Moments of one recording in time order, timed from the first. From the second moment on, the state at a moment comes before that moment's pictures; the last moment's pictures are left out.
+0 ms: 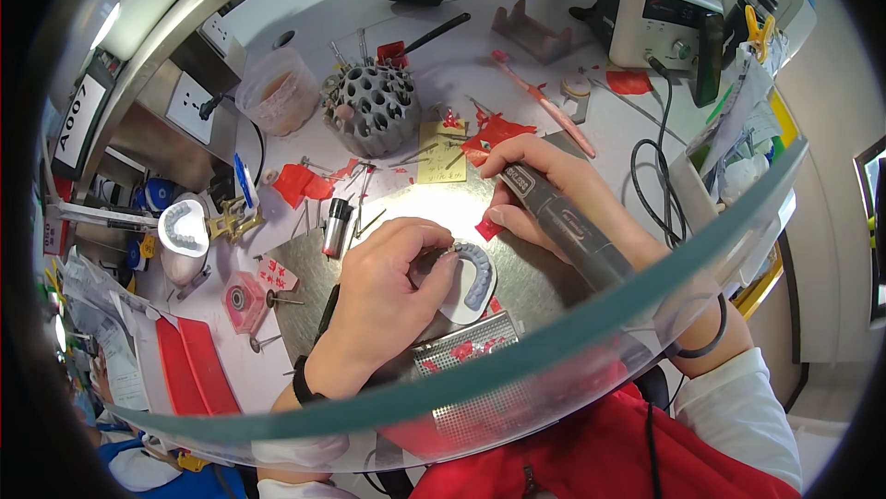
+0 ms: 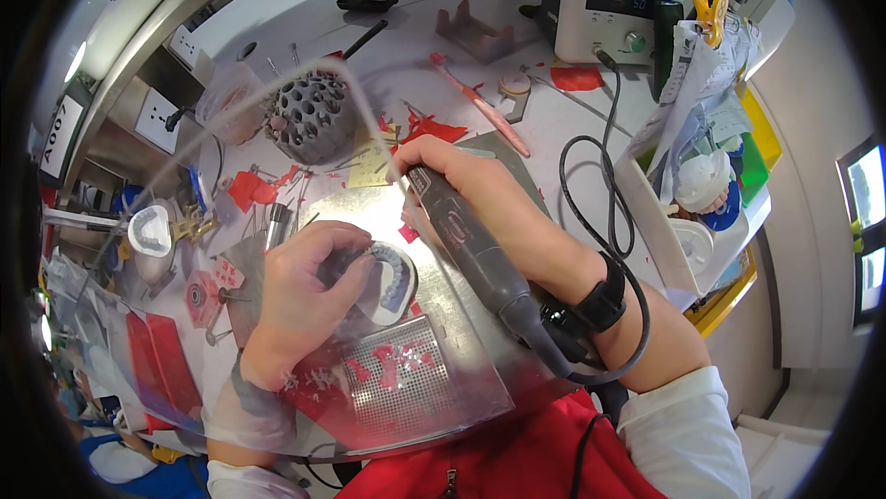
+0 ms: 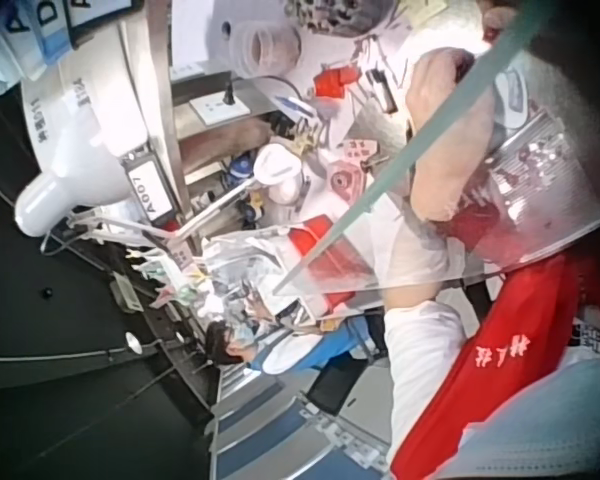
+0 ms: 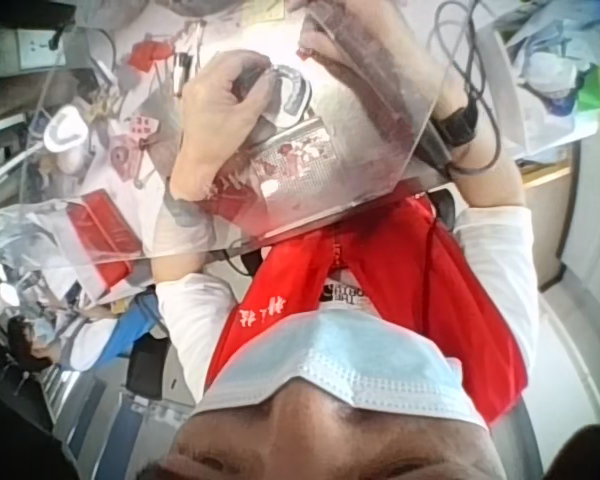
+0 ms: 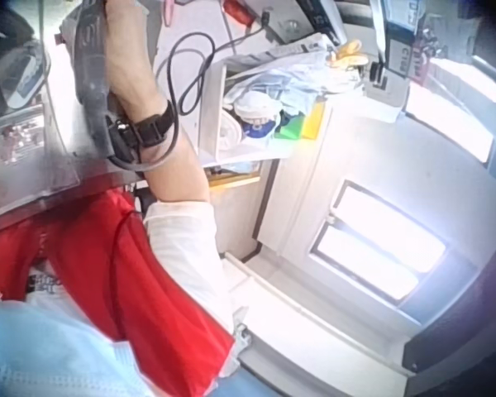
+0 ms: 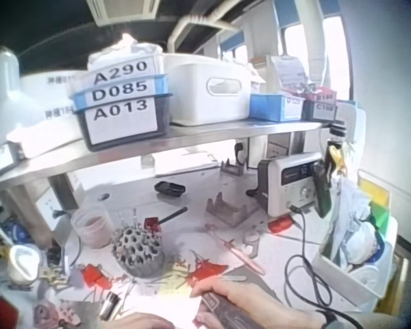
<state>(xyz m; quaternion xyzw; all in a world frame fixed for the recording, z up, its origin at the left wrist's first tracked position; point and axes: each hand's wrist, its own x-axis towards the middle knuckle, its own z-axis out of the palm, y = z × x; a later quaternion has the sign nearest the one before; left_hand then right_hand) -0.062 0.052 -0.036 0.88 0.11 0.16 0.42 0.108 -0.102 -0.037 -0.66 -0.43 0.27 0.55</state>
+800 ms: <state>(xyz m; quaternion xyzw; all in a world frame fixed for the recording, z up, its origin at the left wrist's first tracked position) -0.057 0.054 -0.041 0.79 0.19 0.18 0.56 0.116 -0.110 -0.035 -0.65 -0.47 0.25 0.54</state>
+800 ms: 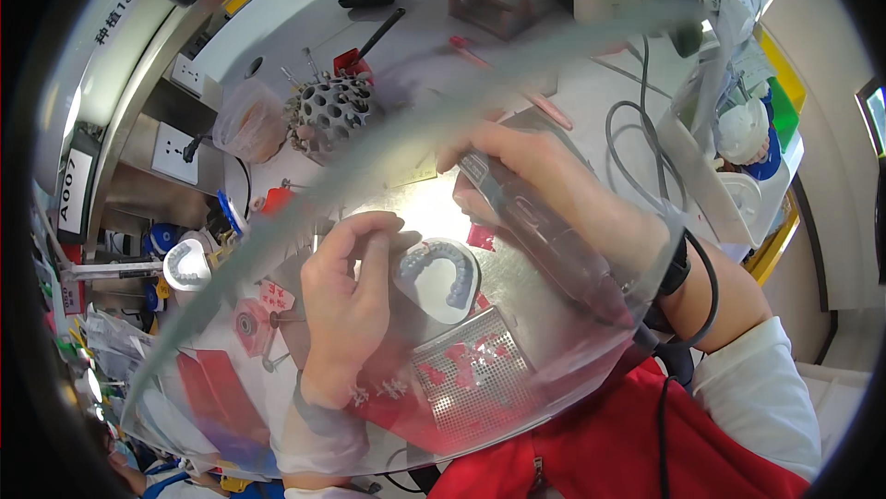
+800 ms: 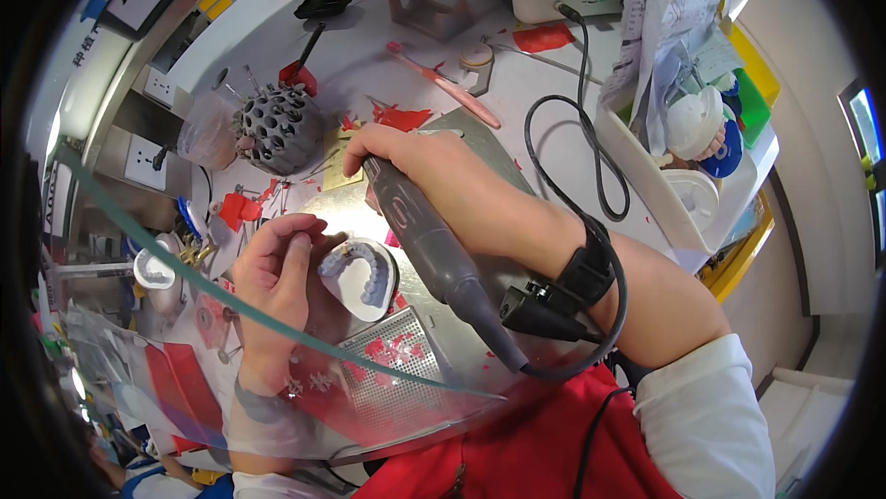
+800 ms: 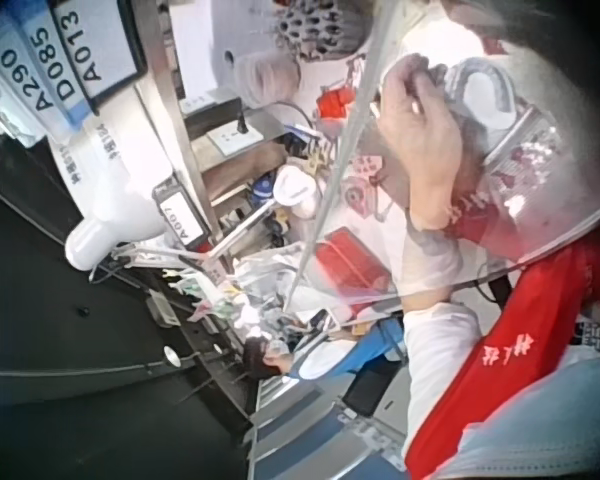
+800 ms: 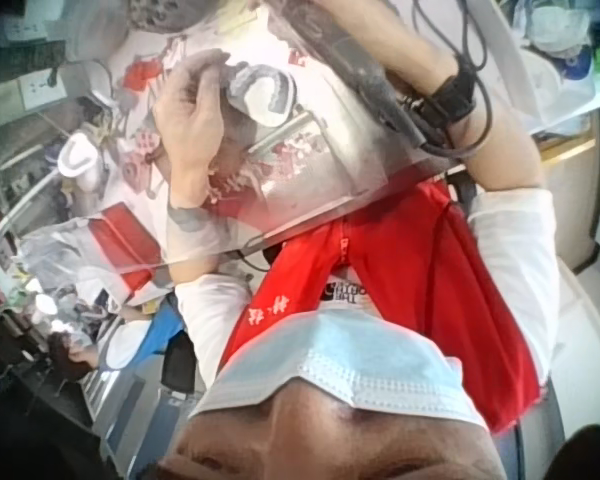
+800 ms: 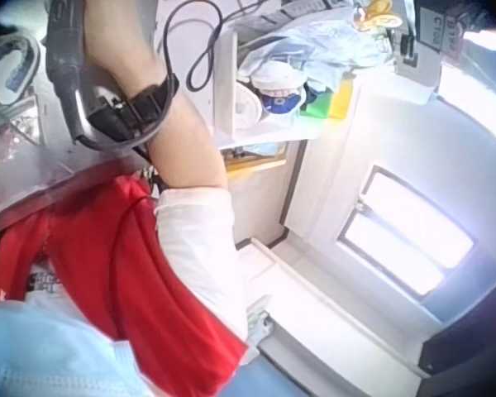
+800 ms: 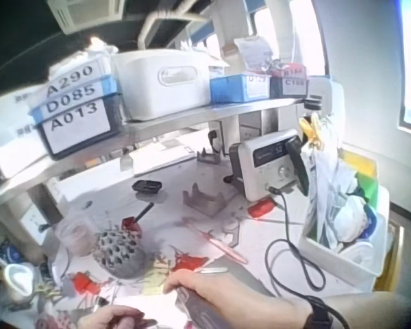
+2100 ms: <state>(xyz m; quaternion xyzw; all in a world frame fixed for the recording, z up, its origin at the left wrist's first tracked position) -0.064 0.042 -0.045 0.92 0.08 0.23 0.31 0.081 -0.100 -0.015 -0.64 -0.29 0.43 0.57</state>
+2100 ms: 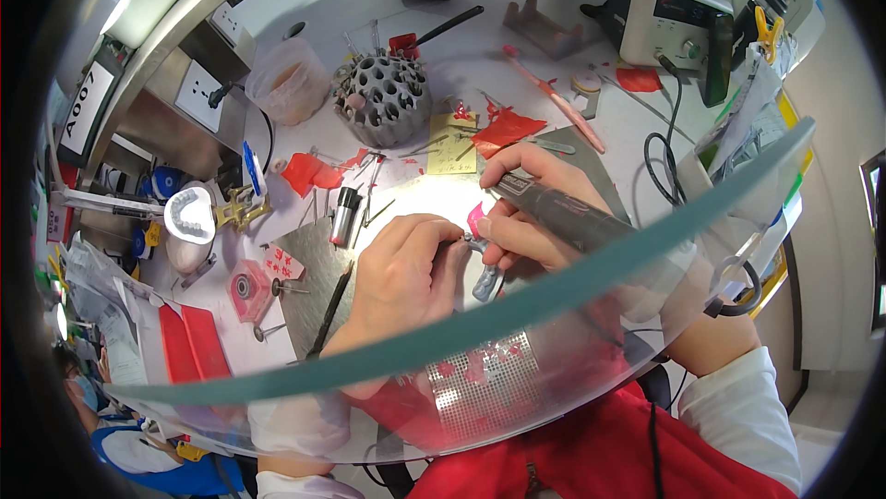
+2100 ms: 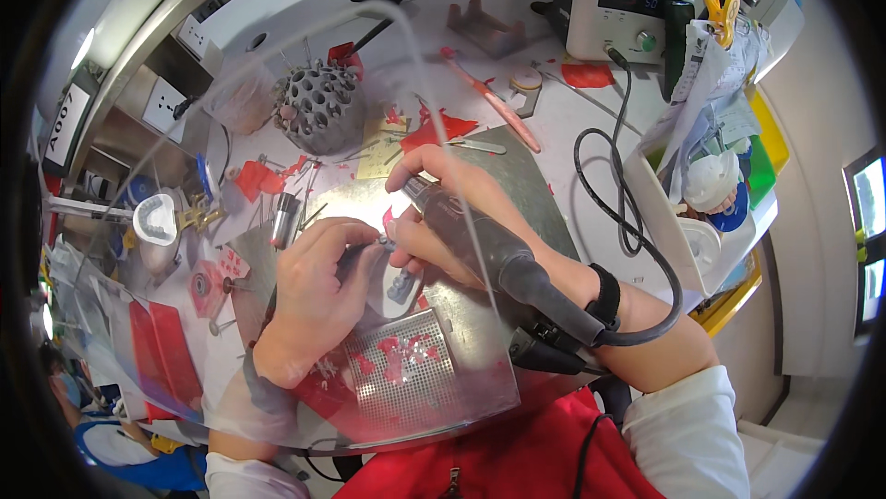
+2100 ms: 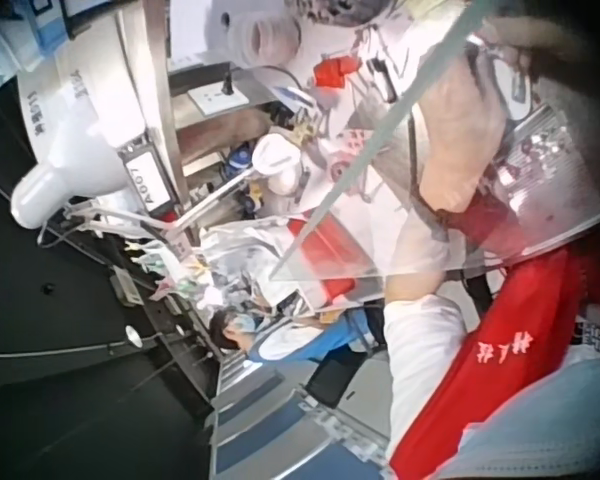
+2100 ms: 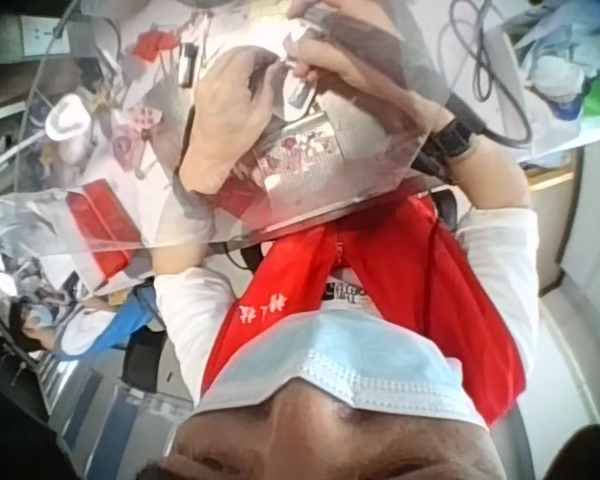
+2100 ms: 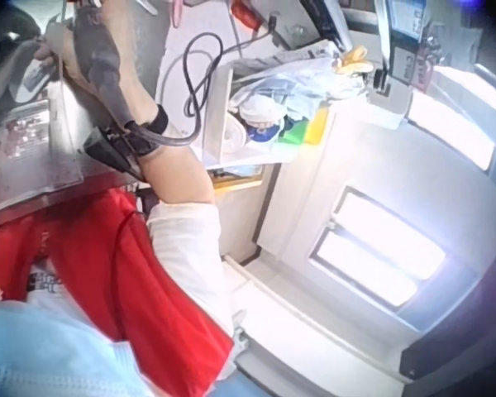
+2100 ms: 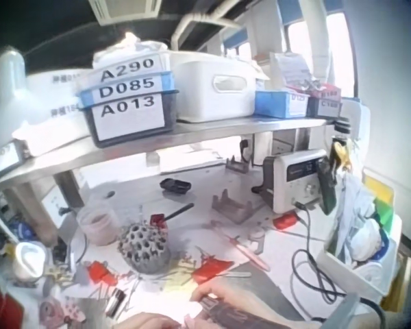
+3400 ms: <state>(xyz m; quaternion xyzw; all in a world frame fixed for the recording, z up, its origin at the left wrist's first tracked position) -0.061 0.042 -0.036 0.93 0.07 0.21 0.28 0.084 -0.092 -0.007 -0.65 -0.29 0.46 0.53</state>
